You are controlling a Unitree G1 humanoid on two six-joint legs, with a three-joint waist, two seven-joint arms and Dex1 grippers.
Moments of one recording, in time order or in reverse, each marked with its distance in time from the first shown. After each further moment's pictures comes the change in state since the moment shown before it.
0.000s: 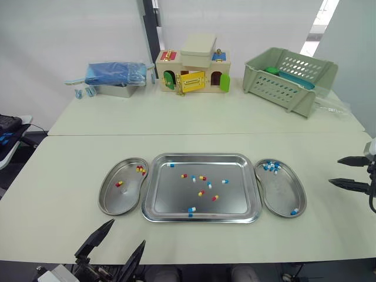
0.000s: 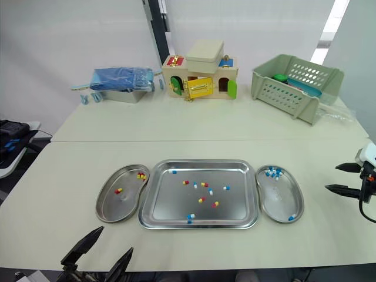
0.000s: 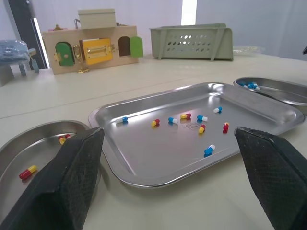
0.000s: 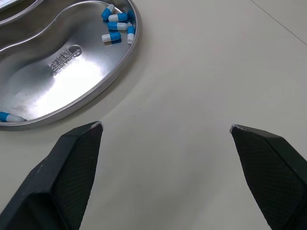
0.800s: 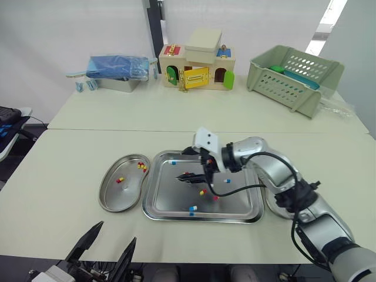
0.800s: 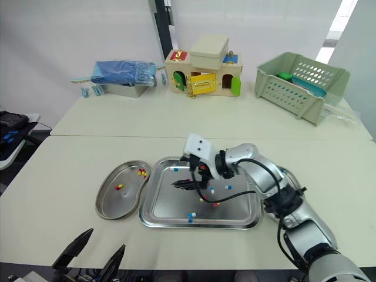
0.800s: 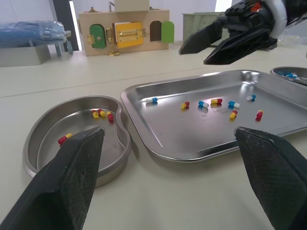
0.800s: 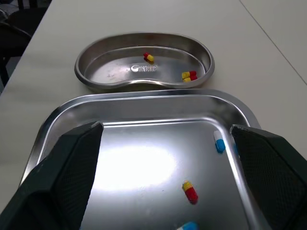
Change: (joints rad) left arm 0.022 0.044 -0.019 0.044 0.002 -0.061 0.141; right arm -0.506 0.864 0.657 -0.453 -0.052 0.477 -0.485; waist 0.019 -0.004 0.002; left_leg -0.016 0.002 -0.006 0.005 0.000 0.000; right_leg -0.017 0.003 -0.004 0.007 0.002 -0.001
